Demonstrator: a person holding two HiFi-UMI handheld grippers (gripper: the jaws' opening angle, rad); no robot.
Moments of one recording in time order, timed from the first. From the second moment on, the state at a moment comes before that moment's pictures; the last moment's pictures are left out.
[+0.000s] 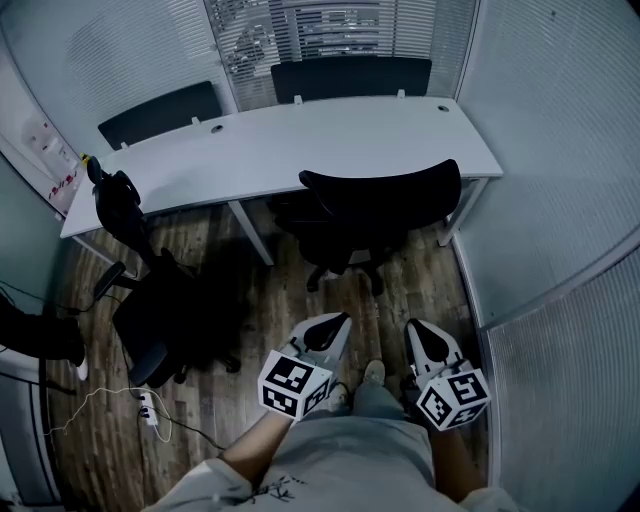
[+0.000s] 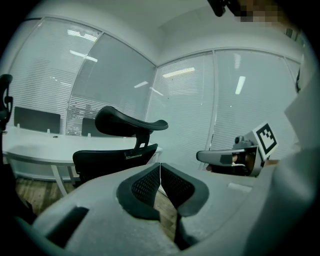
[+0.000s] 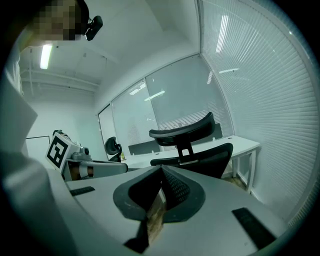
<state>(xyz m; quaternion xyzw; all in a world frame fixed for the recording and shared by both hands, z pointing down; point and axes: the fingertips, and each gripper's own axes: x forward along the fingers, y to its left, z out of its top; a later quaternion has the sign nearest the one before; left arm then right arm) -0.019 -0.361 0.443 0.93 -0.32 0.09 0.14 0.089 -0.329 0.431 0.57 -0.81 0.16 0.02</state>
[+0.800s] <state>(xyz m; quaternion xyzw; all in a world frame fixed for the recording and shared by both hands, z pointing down) -0.001 -0.445 0.412 0.92 -0.35 0.02 0.20 0.139 -0.422 0.402 0.55 -0.82 0.19 -0.02</state>
